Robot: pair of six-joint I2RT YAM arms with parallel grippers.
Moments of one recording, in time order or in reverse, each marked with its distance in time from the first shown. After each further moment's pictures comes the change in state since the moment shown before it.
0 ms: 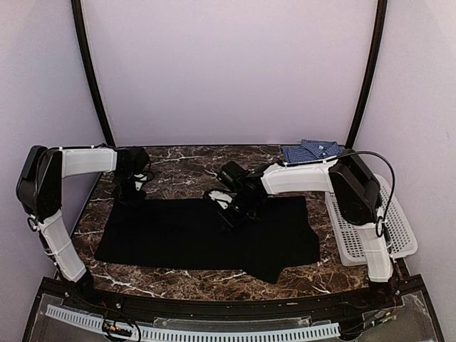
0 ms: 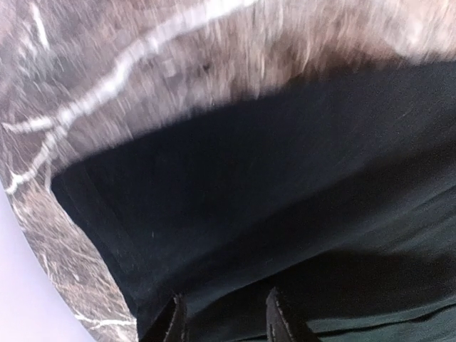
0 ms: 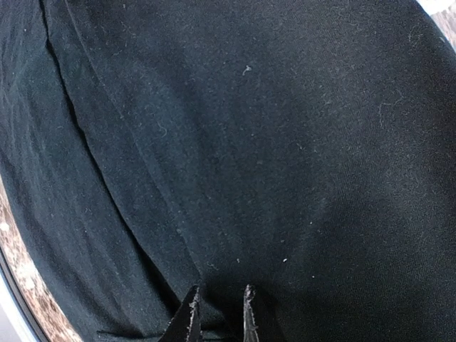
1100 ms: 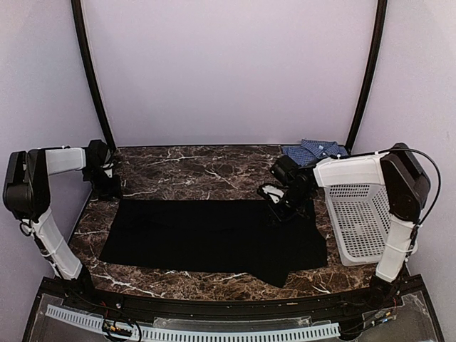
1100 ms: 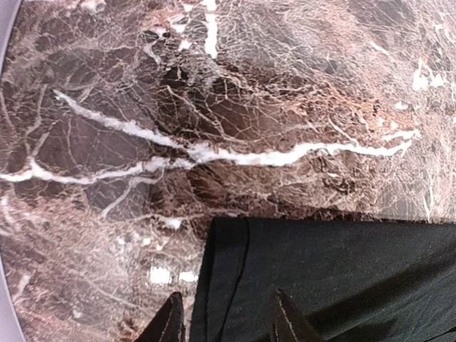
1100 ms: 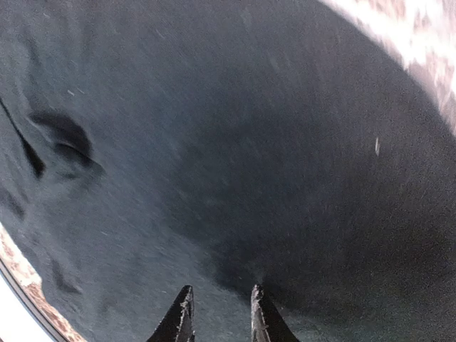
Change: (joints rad) left arm 0.359 -0.059 -0.070 0.206 0.314 -0.104; right arm -0.226 -0.381 -0.465 -0.020 0.064 0.040
